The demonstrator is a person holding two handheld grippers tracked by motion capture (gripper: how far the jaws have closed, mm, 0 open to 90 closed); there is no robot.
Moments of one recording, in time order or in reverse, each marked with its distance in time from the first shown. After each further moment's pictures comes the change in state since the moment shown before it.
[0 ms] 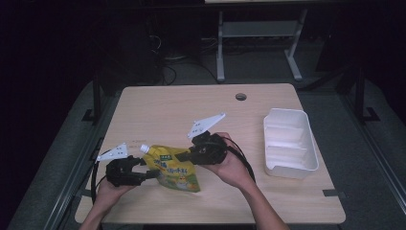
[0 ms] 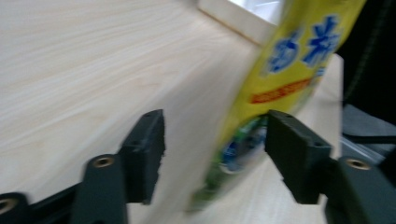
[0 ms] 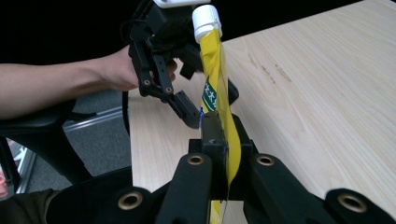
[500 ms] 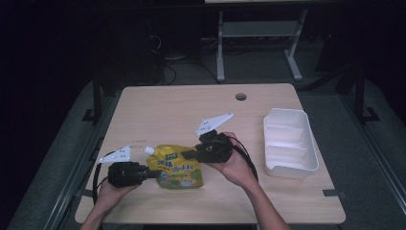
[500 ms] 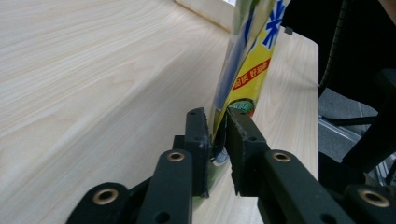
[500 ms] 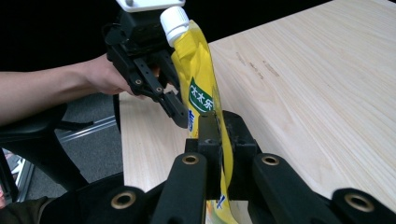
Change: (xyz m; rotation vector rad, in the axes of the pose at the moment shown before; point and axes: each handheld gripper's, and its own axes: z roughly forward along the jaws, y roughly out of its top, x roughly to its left) left arm -0.007 0.000 0.004 0.033 -0.057 0.051; right arm -0.014 -0.013 -0.005 -0.022 -0.023 0.047
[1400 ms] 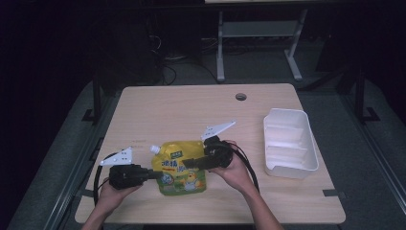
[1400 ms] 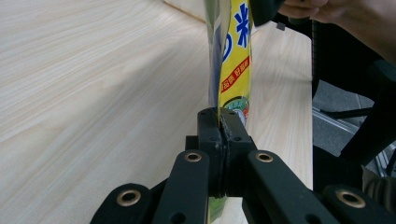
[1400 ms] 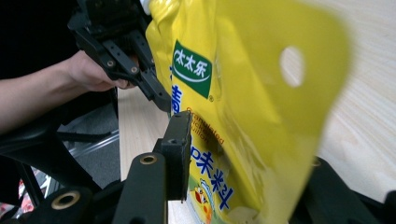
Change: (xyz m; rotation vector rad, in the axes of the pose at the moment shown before) left arm -0.007 0.001 0.002 0.001 -0.015 0.039; right arm -0.024 -0.038 0.025 -0.017 0.065 0.123
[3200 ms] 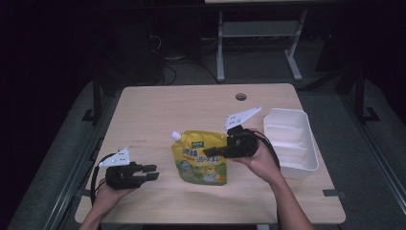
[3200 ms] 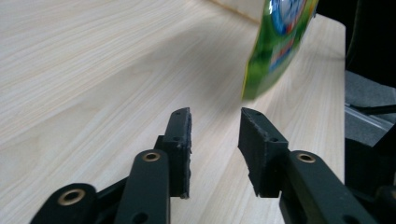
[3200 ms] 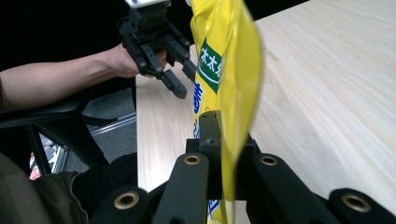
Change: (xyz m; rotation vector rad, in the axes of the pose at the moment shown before) left arm 0.004 -0.007 -0.006 0.036 0.105 0.014; right arm -0.005 0.015 -0.075 0.012 0.036 -0.093
